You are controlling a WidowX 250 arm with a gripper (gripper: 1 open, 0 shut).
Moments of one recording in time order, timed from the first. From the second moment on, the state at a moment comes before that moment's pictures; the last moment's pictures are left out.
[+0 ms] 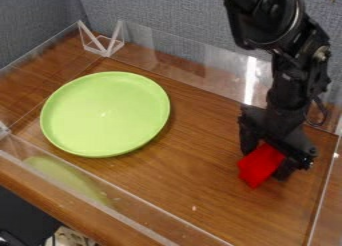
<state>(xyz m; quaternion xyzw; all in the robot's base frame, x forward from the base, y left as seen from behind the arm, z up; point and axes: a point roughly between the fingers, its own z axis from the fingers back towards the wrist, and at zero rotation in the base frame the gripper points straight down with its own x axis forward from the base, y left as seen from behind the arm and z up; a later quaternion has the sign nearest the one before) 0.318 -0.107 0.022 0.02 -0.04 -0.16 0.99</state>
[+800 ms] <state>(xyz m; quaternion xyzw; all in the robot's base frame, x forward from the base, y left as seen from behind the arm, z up) 0.317 -0.099 0.026 0.05 -0.03 -0.12 0.99</state>
